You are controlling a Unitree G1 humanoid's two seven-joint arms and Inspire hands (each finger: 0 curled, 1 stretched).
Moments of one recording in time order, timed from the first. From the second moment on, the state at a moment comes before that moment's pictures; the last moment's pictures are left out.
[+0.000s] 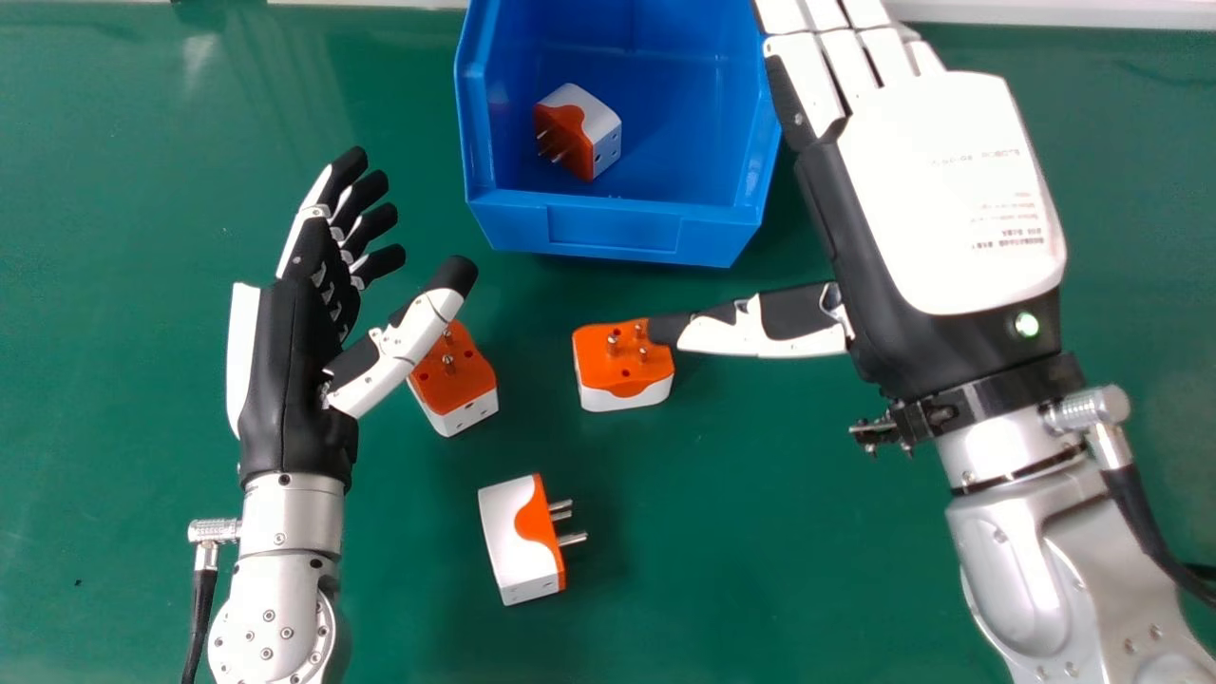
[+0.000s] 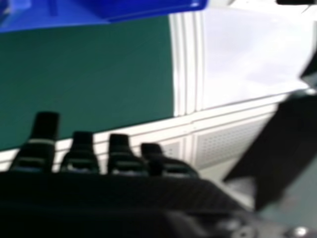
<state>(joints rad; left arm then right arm) -0.14 0.11 0.16 0.54 -0.01 -0.64 0.00 -0.06 -0.35 0.34 -0.47 -0.99 0.10 -0.12</state>
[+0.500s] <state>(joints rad) -0.17 0.13 0.16 0.57 0.00 -0.66 0.03 -0.03 -0.36 0.30 -0.64 -0.94 0.10 0.24</state>
